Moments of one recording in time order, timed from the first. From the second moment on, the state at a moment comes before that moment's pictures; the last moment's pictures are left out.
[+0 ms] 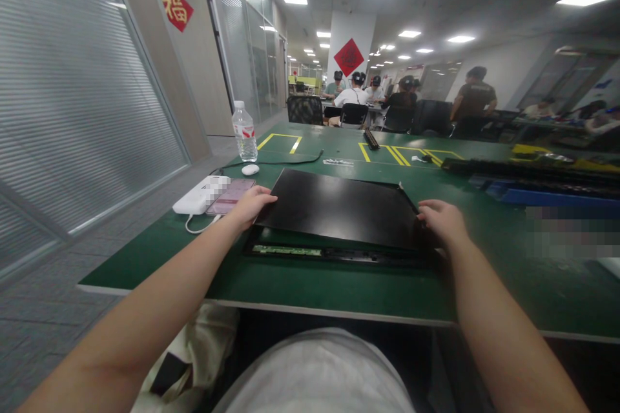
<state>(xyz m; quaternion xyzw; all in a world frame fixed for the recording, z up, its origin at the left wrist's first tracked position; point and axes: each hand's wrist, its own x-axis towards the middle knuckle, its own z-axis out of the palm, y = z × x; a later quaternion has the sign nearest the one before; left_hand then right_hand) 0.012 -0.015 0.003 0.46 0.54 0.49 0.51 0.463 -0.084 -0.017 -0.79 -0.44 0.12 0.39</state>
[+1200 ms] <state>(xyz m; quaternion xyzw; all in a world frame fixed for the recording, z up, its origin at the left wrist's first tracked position) 0.010 -0.011 -0.003 0.50 0.54 0.45 0.51 0.462 -0.083 -0.018 -0.81 -0.45 0.12 0.37</state>
